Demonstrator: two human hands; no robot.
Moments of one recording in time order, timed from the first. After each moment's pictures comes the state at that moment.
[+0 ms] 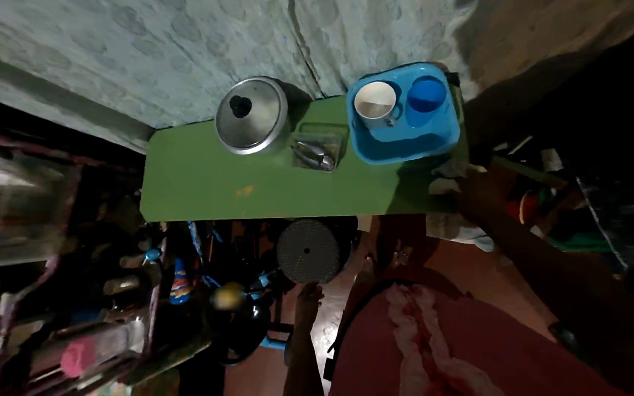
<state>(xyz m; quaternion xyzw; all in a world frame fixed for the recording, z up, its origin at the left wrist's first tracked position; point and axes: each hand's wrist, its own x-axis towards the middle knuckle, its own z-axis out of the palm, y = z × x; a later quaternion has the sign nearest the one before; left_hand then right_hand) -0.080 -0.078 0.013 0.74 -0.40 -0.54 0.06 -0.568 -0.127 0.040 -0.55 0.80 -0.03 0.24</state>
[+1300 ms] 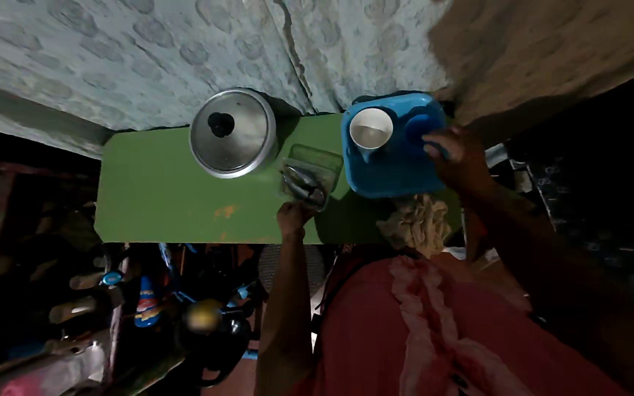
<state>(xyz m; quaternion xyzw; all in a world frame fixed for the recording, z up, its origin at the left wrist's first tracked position) -0.227 -0.344 0.047 0.70 -0.29 -0.56 0.34 -0.576 -0.275 0.137 -0.64 0.70 -0.29 0.13</state>
